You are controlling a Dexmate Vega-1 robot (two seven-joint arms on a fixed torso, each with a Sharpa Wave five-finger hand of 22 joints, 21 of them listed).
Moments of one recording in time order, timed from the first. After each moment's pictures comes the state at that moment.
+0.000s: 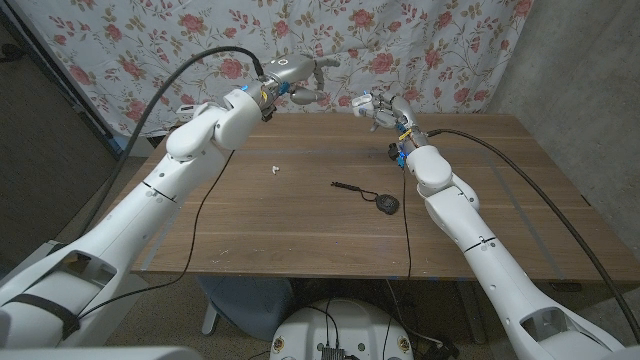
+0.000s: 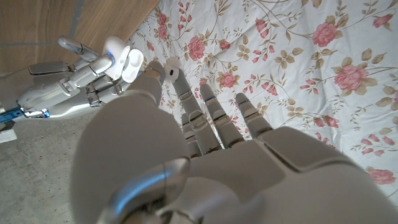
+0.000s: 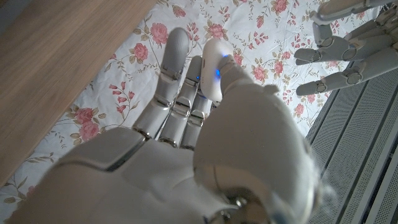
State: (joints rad) left arm 0.68 0.66 0.38 -1.94 0.81 0.00 -0.11; left_hand 1.12 0.08 0.42 -0.18 0.24 0.29 -0.14 0.19 0.18 0.89 -0.21 0.63 0.64 0.53 -0.19 0.31 0.37 0.24 0.11 0.21 0.18; right arm -0.90 -0.27 -0.30 -1.78 -0.05 -0.06 -0.13; right_hand 1.41 0.12 0.25 -0.15 0.27 0.51 -0.05 0.20 0.23 0.69 -0.01 0.64 0.38 0.84 -0.06 0.37 0.63 0.83 -0.08 1.36 0.17
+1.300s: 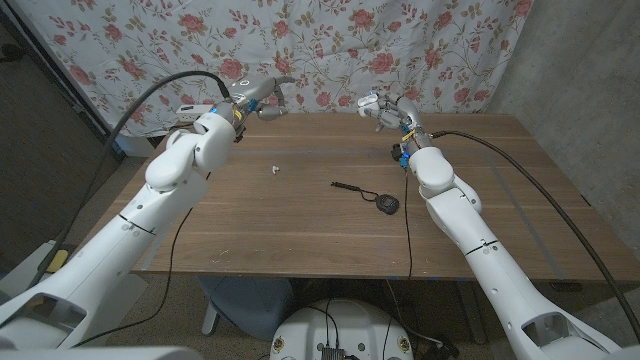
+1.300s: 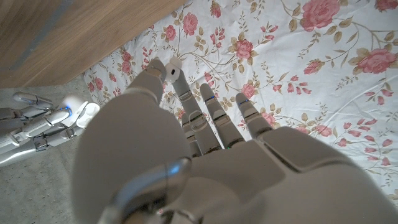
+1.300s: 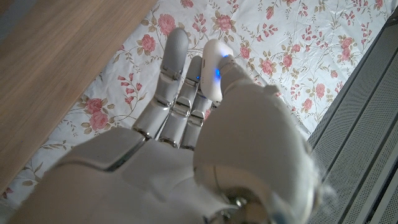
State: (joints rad) left arm 0.88 0.70 0.27 -2.05 0.84 0.26 -0.12; left_hand 1.14 0.08 0.42 -0.18 0.23 0.30 -0.13 0.19 0.18 0.89 -0.21 0.64 0.63 0.53 -0.19 0.31 0.38 0.24 0.11 0.21 0.18; right arm -0.92 -0.26 -0.29 -1.80 -0.06 -0.09 -0.15; right_hand 1.41 0.12 0.24 -0.16 0.26 0.51 -0.05 0.20 0.23 0.69 -0.01 0.64 0.38 0.84 -0.06 0.37 0.63 0.83 -0.08 1.37 0.17
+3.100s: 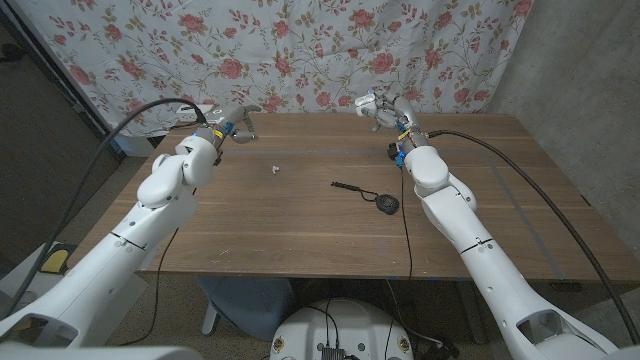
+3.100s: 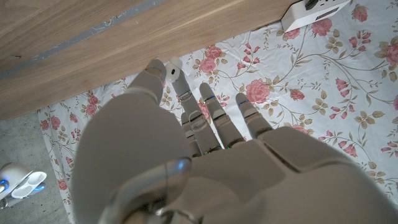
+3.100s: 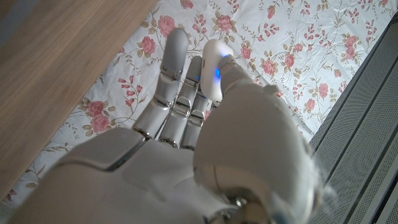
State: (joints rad) left arm 0.96 0.69 0.20 -1.95 0.82 0.36 -0.15; left_hand 1.14 0.08 0.42 -0.18 0.23 0.31 -0.13 0.19 0.18 0.89 -0.21 0.64 0.62 0.55 -0.20 0.31 0.38 0.24 0.11 0.21 0.18; right arm -0.90 -0.24 -0.30 -1.80 -0.07 -0.12 -0.17; right_hand 1.41 0.12 0.24 -0.16 0.27 0.51 -0.05 0.20 0.23 0.69 -0.01 0.64 0.38 0.84 -0.06 0.37 0.63 0.83 -0.08 1.38 0.17
